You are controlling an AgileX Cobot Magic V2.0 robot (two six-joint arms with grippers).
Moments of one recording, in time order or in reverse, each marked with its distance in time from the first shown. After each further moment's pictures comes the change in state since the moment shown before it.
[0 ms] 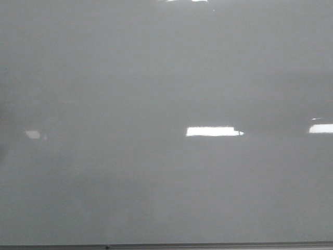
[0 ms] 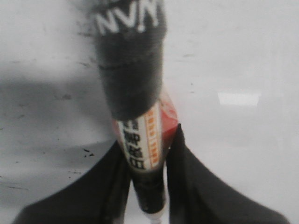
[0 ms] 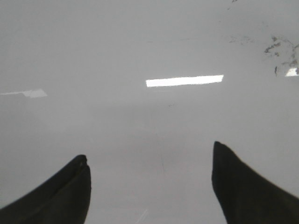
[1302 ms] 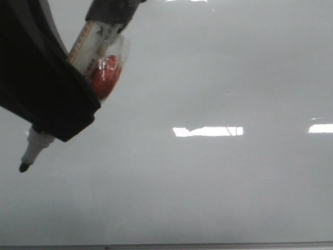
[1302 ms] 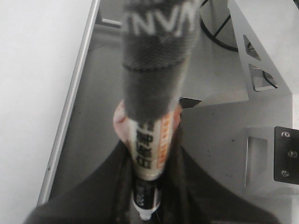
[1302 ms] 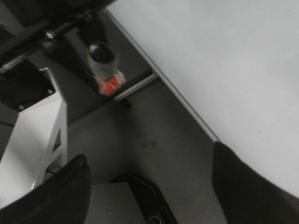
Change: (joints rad) left arm -0.713 -0.296 -0.236 -0.404 0.857 0.757; right arm 0.393 0.676 -0.546 0.606 0.659 -0.733
